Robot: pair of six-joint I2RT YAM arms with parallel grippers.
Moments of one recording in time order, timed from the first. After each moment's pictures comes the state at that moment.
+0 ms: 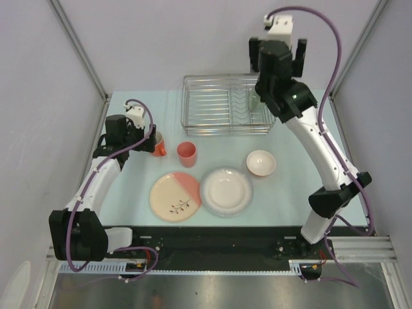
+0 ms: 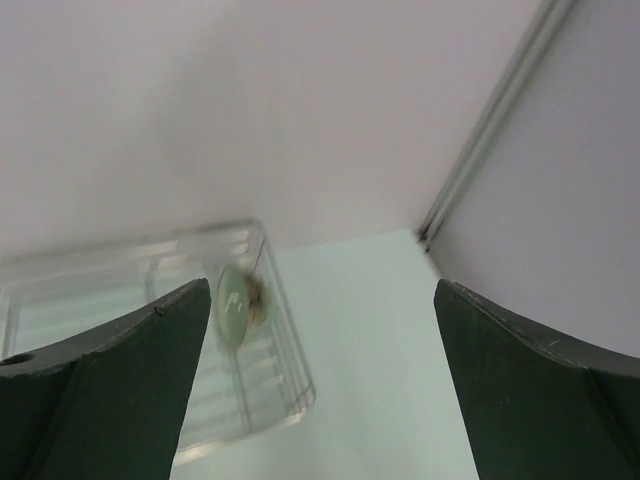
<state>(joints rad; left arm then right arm) -0.02 1.24 0.94 -0.29 0.16 0.15 0.59 1.76 2.24 -0.46 0.94 -0.15</state>
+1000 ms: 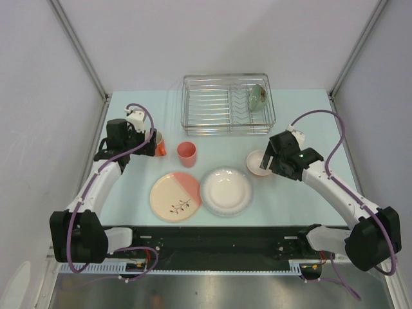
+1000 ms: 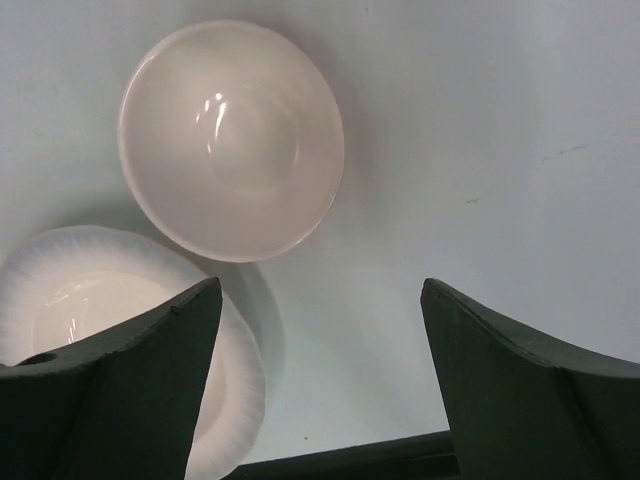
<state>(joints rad) -0.02 1.22 0.88 -0.27 0.16 0.15 0.46 1.21 0.96 -0.77 0.32 0.74</state>
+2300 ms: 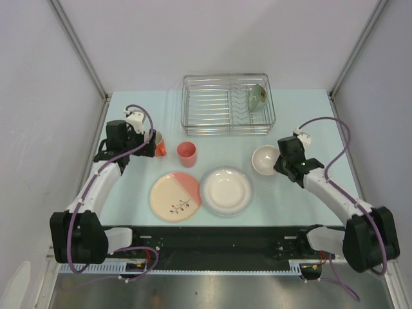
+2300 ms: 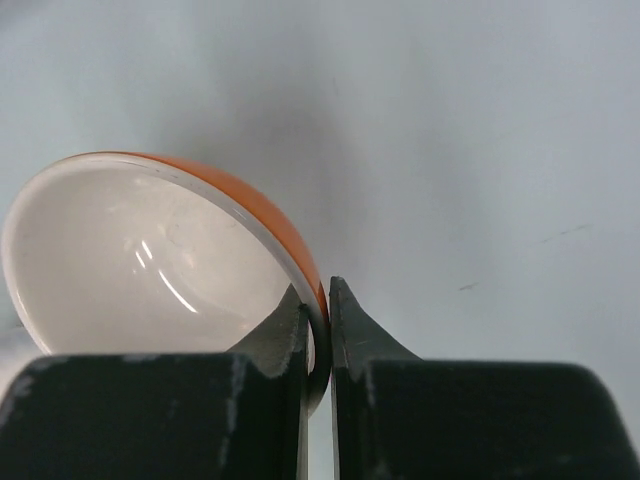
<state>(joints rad) -0.01 1.21 0.86 -0.26 0.16 0.15 0.34 1.27 0.74 -0.40 0.30 0.69</state>
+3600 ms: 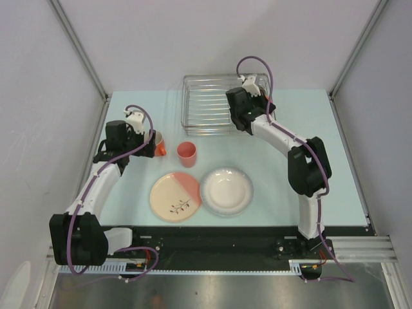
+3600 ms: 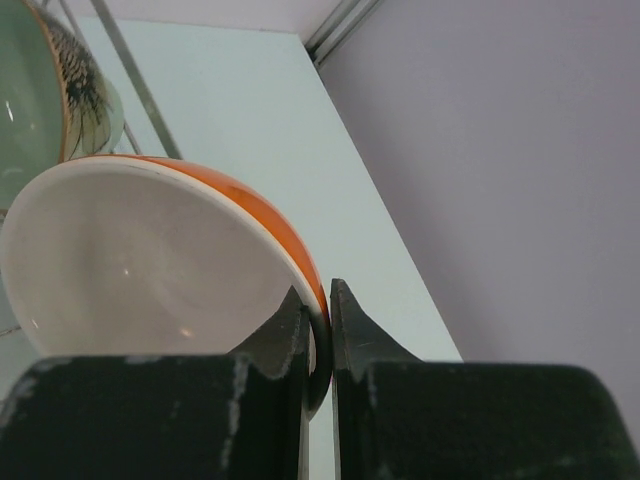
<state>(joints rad) -0.01 1.20 0.86 -0.27 0.16 0.15 0.53 1.99 1.68 -0.29 1.24 -0.05</state>
